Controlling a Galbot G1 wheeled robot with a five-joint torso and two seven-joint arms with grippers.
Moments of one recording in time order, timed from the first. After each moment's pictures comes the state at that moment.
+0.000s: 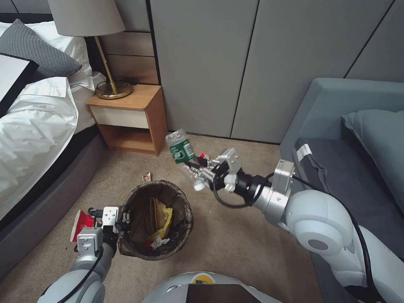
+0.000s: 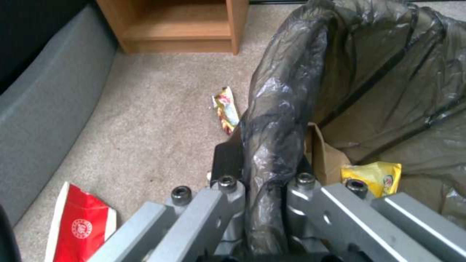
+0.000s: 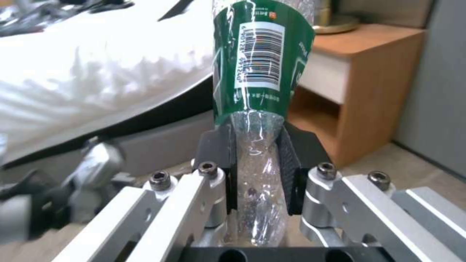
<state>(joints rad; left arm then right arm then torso) 1.89 -1.37 -0.68 -2.50 -0.22 0.61 -0.12 -0.90 0.78 0.08 2.51 1.04 -0.62 0.12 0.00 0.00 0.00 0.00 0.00</state>
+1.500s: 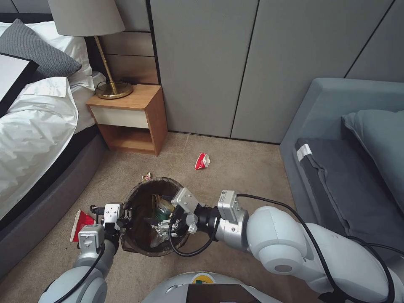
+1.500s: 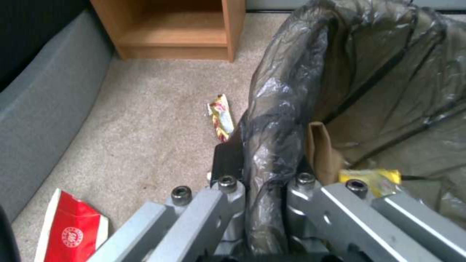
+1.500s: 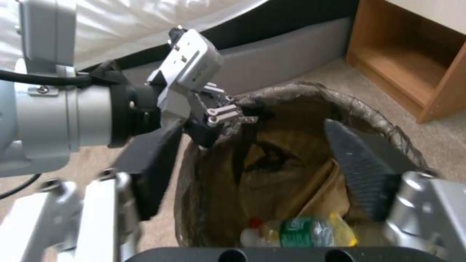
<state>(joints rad) 1.86 -1.38 -0.67 -2.50 -0.23 0.62 -0.12 -0.64 0.84 -0.45 2.47 1.06 -0.71 0.30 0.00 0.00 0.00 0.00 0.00</state>
